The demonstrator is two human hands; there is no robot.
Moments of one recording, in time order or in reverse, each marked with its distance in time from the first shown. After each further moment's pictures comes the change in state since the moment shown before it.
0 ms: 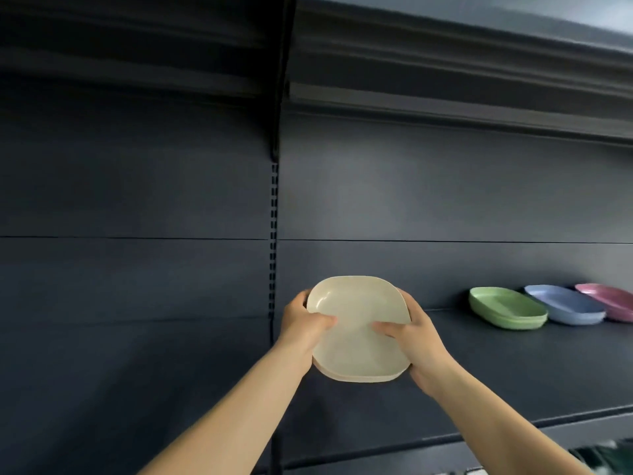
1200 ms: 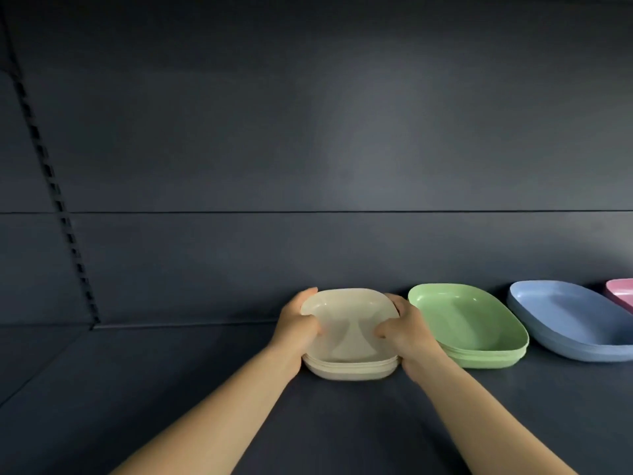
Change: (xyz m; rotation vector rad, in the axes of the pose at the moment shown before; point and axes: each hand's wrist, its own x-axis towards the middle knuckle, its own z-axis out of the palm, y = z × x) left_hand 0.175 -0.103 0.295 0.221 0.052 -0.123; right_hand 0.246 0.119 -0.261 -0.198 0.011 0.250
